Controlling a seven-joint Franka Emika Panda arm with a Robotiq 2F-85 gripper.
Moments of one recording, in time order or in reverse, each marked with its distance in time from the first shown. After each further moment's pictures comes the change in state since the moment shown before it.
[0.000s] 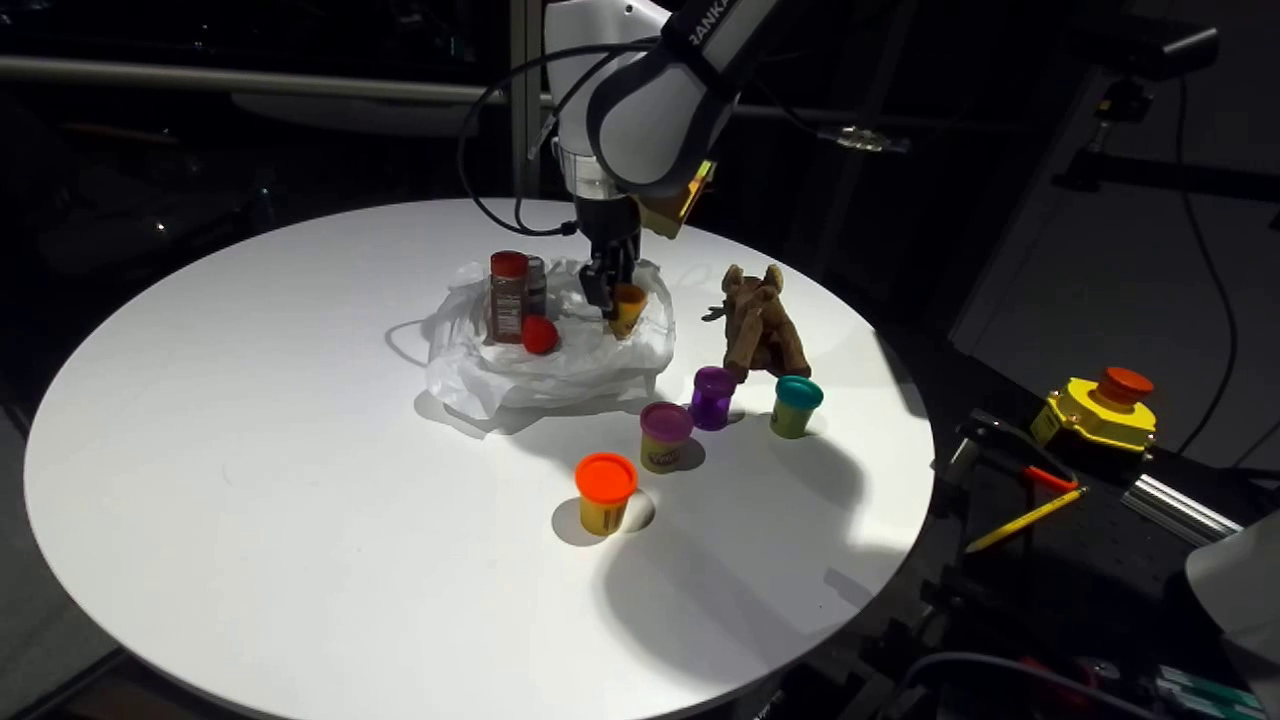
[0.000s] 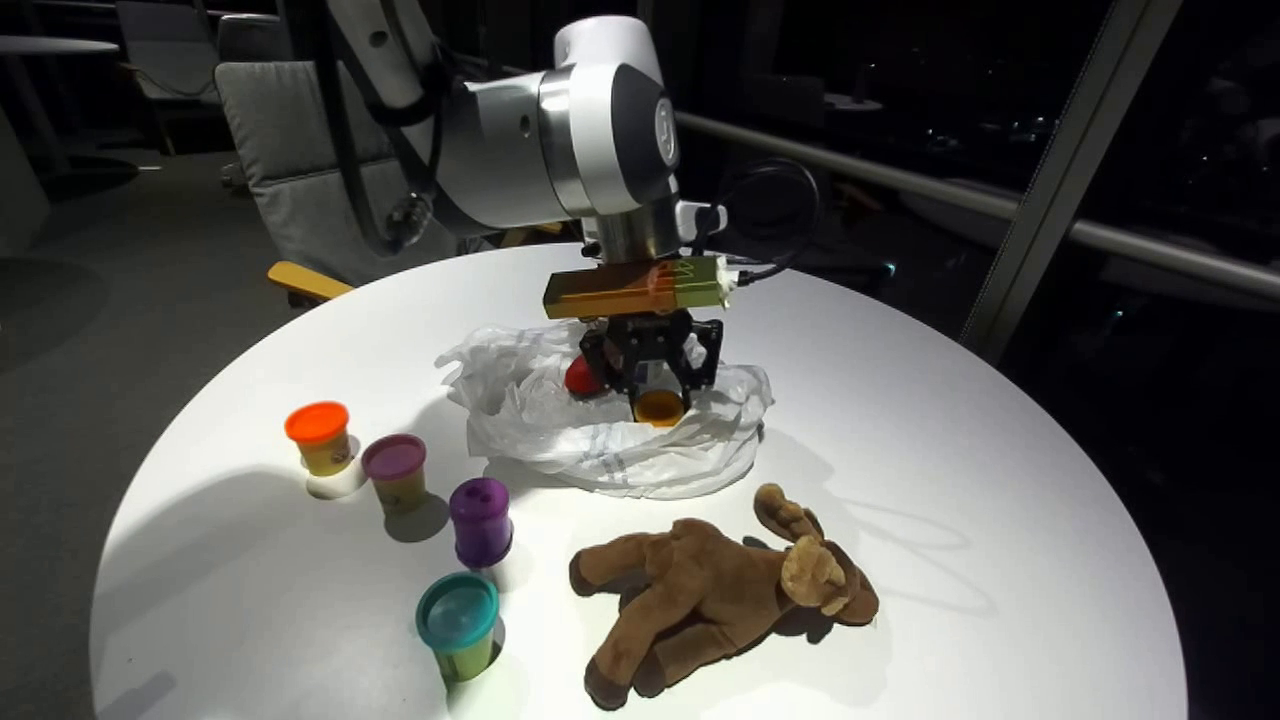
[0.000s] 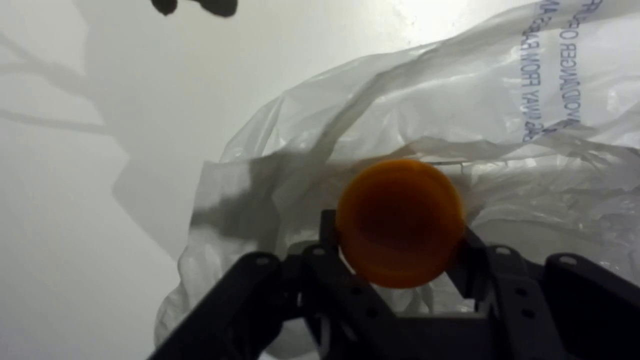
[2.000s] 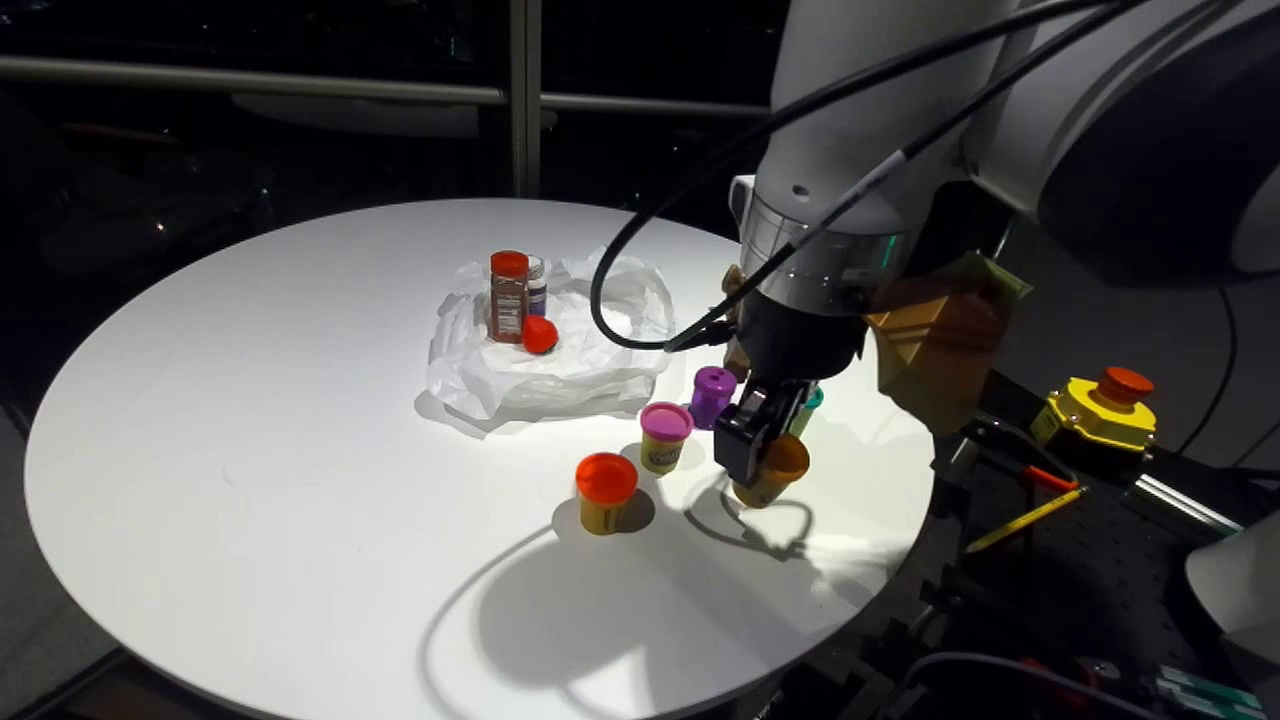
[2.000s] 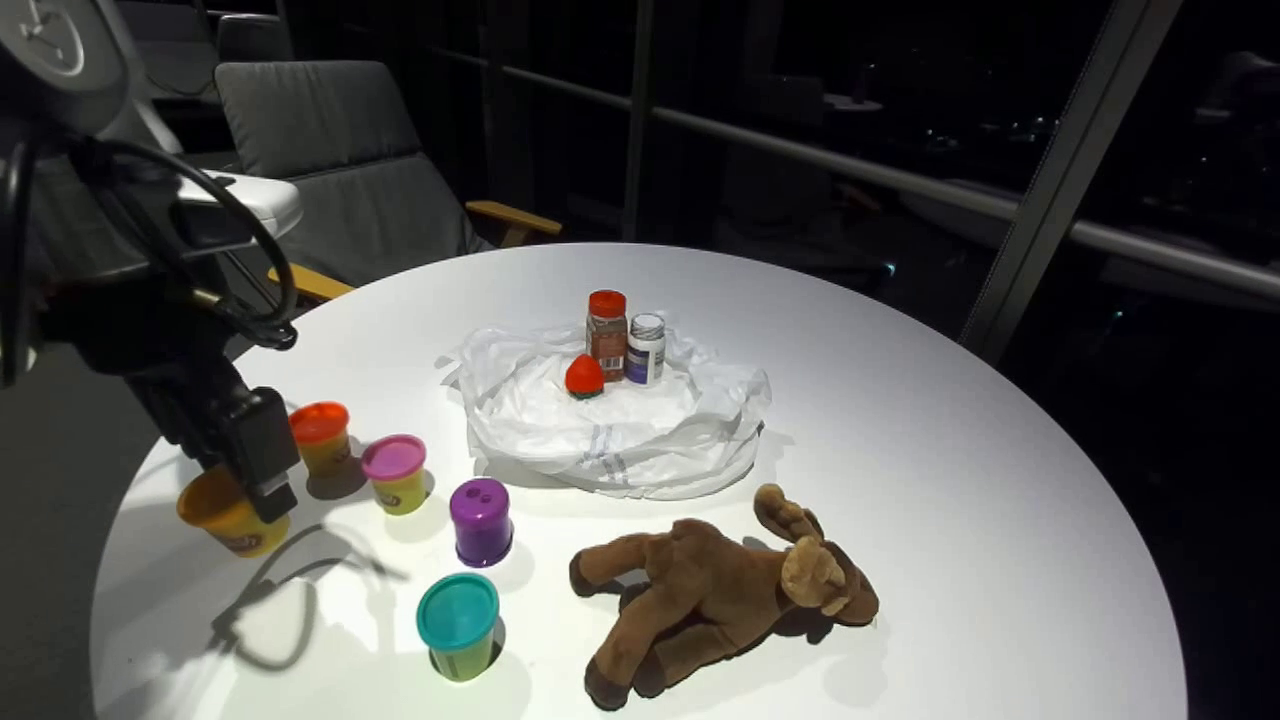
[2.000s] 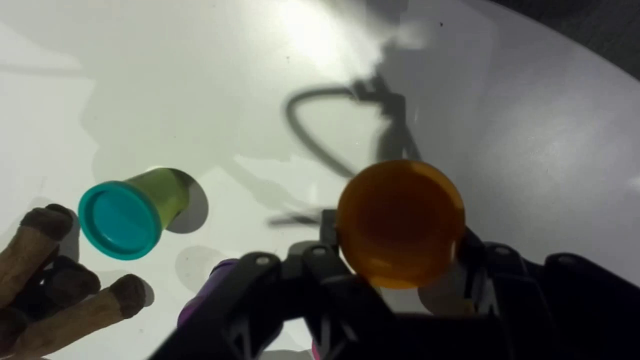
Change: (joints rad) arm 0.183 -0.613 0.194 -0.938 -0.172 0.279 0.873
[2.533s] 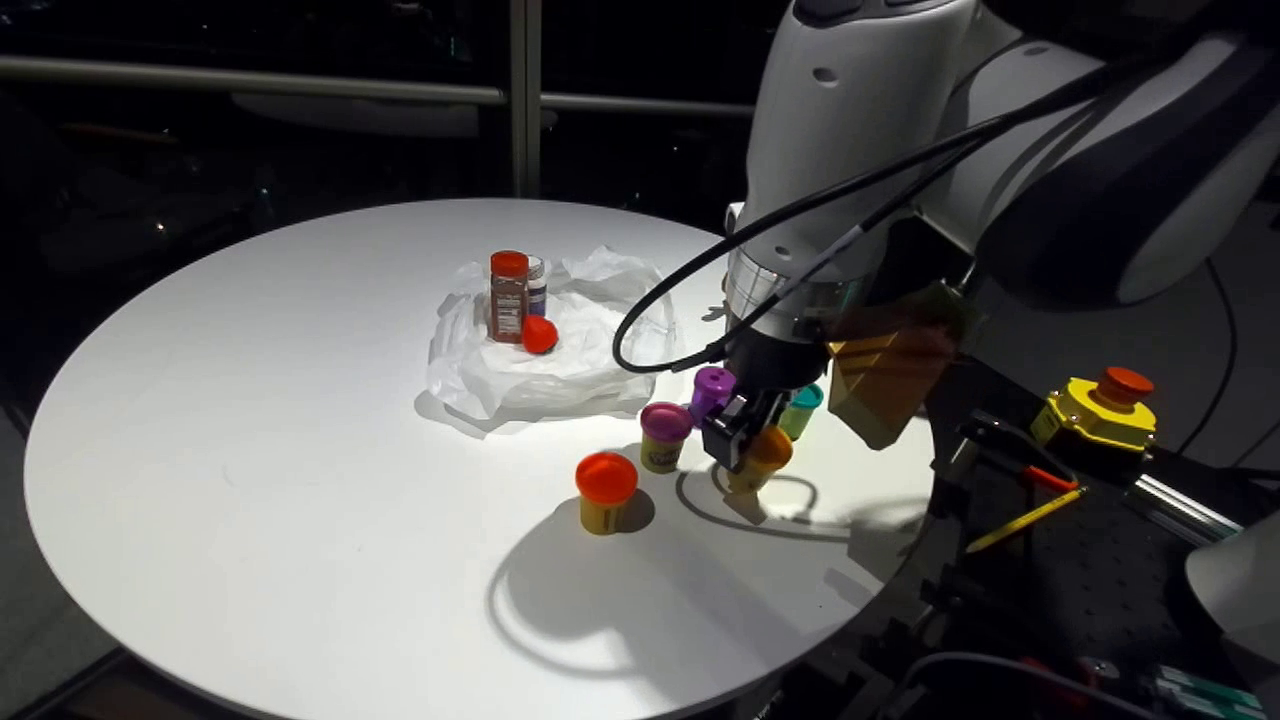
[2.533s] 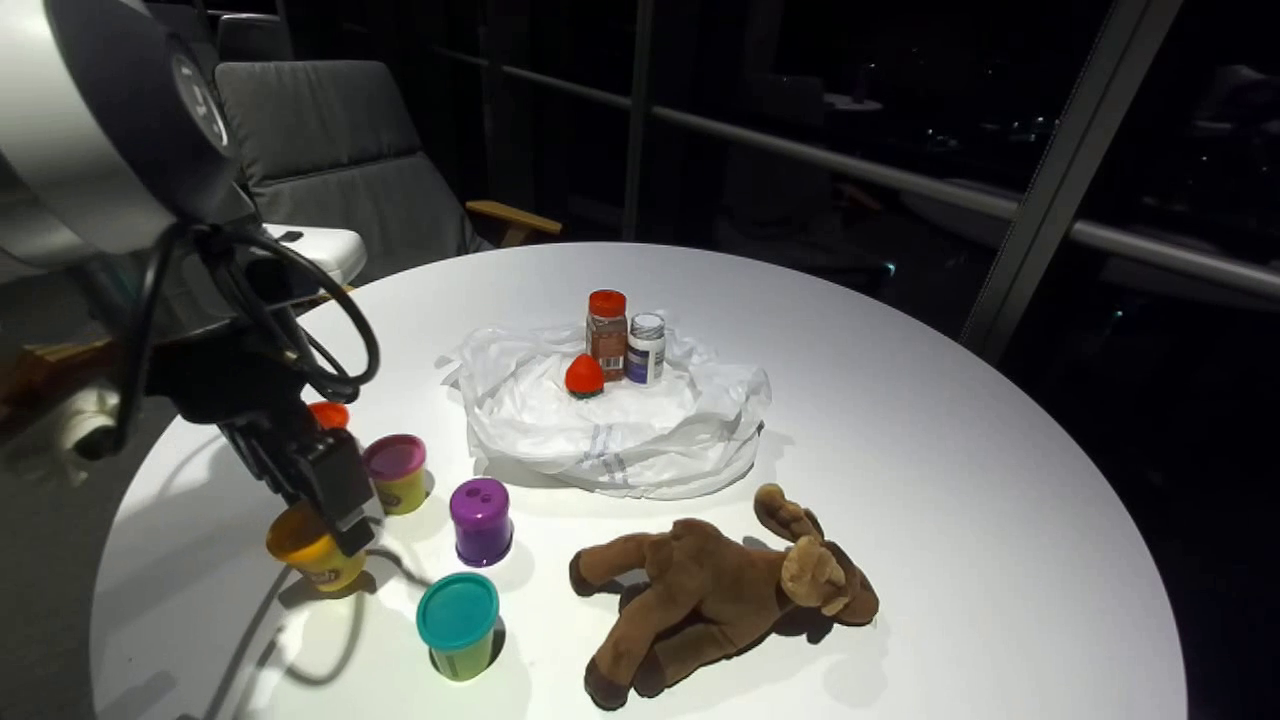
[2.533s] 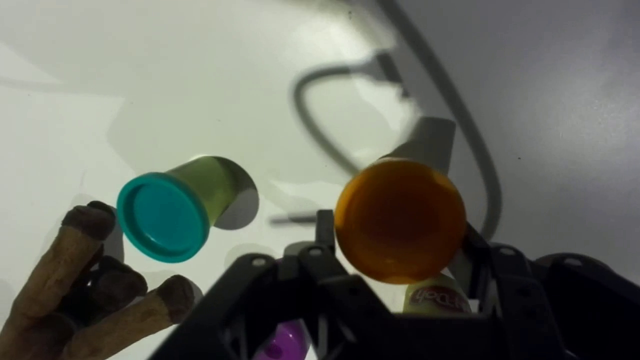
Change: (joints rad) arm 0.005 0.120 -0.105 0.068 -0.274 0.017 0.238
